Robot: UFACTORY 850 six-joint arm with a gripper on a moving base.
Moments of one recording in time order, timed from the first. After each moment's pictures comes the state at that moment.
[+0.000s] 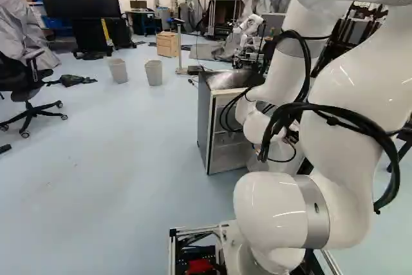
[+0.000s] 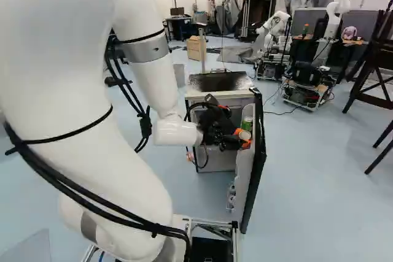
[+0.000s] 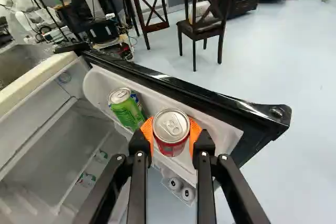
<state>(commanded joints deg) -10.6 -3.9 -12.2 51.5 58.8 2.4</state>
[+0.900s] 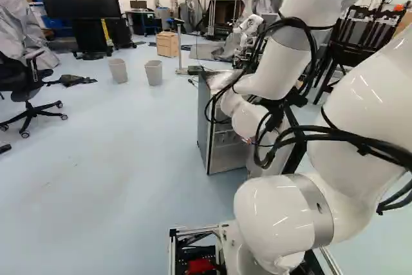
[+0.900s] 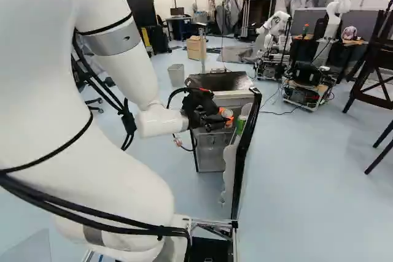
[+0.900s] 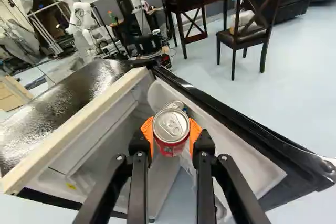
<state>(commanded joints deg) 0.4 3.6 -13.5 51.5 58.8 2.4</state>
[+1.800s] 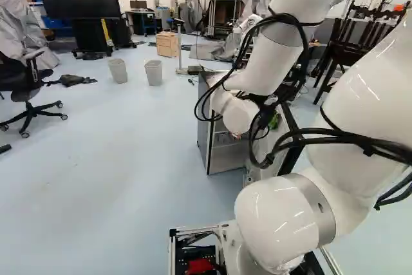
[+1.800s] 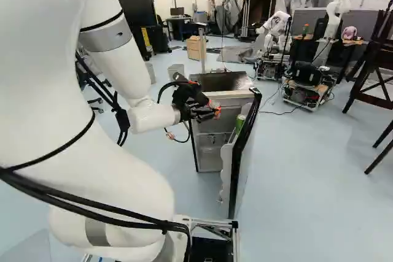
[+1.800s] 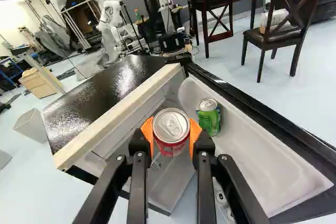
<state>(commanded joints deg) 6.1 2.5 -15.5 49.6 58.8 2.4</state>
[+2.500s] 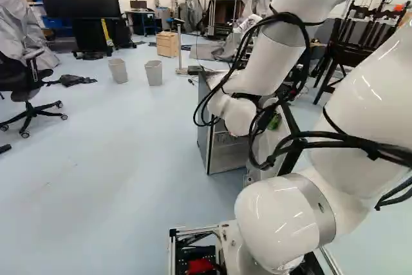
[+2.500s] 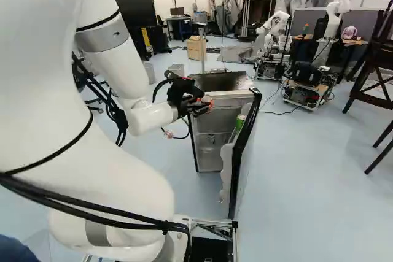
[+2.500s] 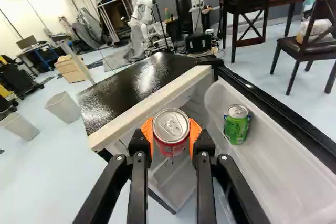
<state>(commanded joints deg) 6.7 4.2 -15.1 38.9 58.8 2.4</state>
